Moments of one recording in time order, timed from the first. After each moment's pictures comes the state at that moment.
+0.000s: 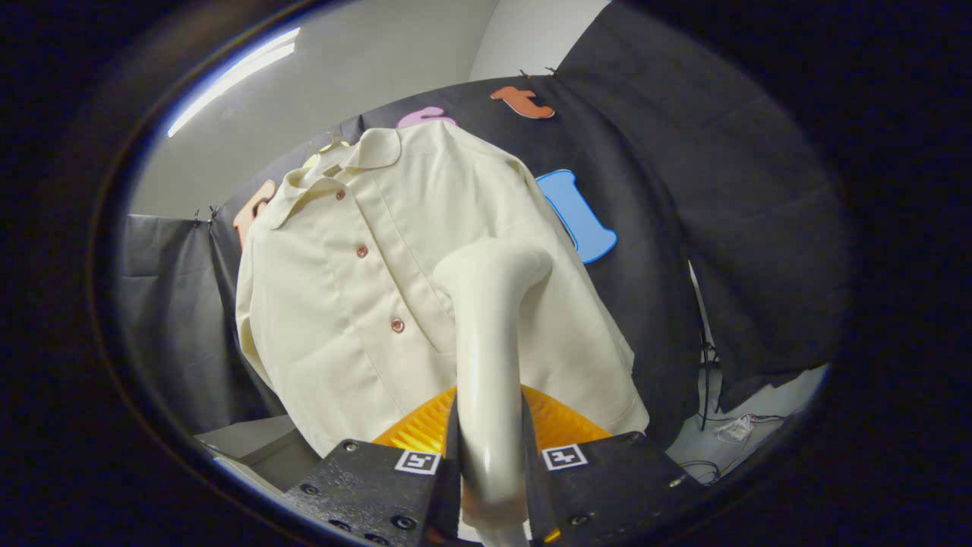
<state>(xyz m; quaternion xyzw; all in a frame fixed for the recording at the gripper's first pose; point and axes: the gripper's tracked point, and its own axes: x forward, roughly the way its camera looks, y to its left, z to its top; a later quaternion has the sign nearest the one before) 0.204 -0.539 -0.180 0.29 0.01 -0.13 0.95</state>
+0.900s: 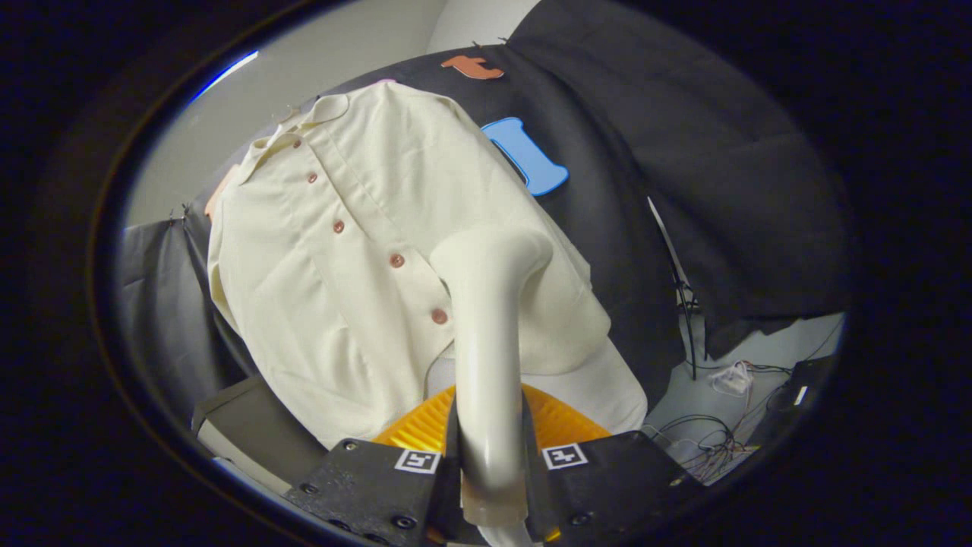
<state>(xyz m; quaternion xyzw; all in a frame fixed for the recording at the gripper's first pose) 0.160 -0.512 -0.292 0.34 0.09 -0.15 0.92</state>
